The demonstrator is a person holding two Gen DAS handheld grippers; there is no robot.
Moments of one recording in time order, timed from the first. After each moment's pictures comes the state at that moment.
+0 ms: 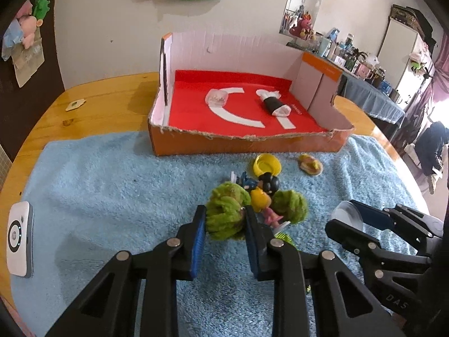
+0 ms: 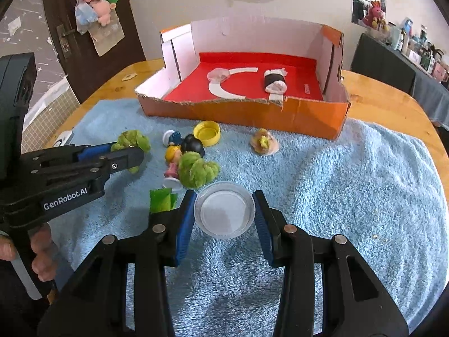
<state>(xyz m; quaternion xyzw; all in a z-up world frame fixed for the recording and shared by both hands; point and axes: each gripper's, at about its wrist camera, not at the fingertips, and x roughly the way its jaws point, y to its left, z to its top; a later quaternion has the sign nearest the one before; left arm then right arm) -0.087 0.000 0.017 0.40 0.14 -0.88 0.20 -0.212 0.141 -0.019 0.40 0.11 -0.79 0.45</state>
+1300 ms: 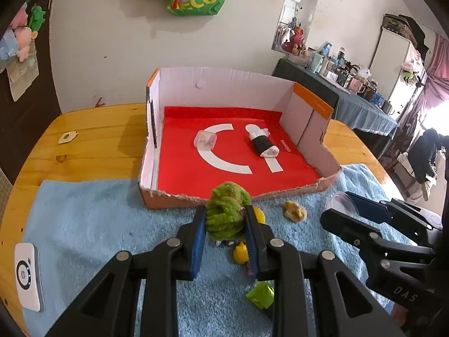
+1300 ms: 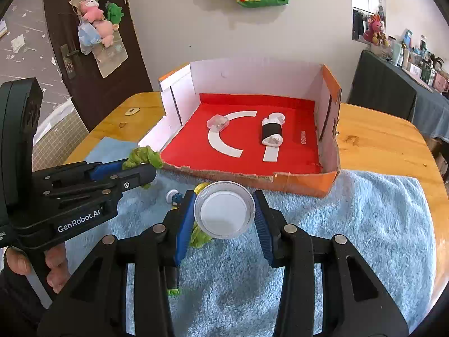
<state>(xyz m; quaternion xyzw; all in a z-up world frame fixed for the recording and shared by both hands) -0.118 -0.010 0.057 0.37 0.14 -0.90 0.19 -0.249 0.128 0.031 0.37 0.08 -0.80 0.46</state>
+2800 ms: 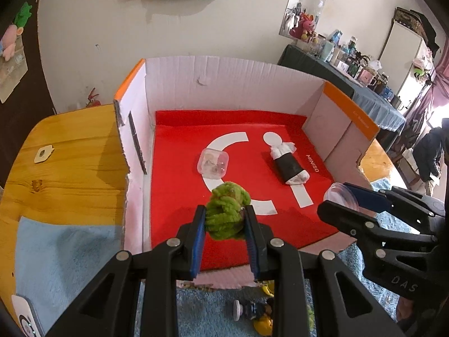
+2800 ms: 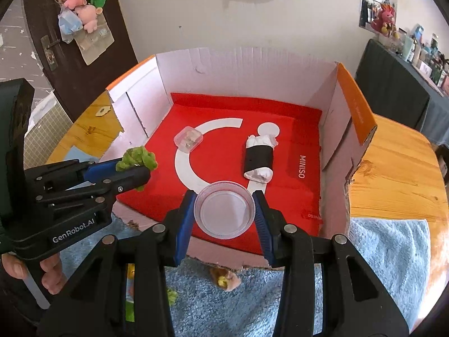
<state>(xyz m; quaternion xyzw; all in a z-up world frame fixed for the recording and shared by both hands) -0.200 -0.069 0.035 0.41 0.15 -0.88 0.19 -0.330 0.065 0.015 0.42 0.12 -0.78 0.45</state>
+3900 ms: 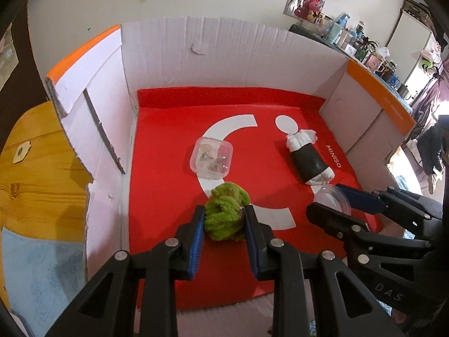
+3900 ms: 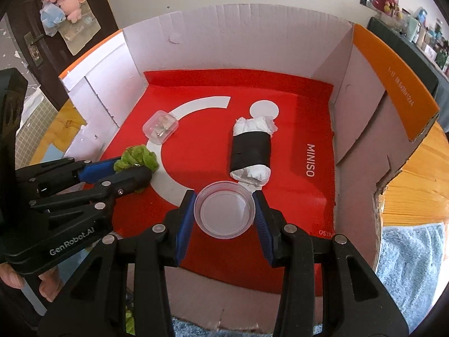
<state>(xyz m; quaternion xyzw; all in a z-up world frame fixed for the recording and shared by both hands) -0.232 -0.090 0.002 0.46 0.16 -0.85 0.18 -0.361 0.039 -0.026 0.47 0.13 -0.76 0.43</state>
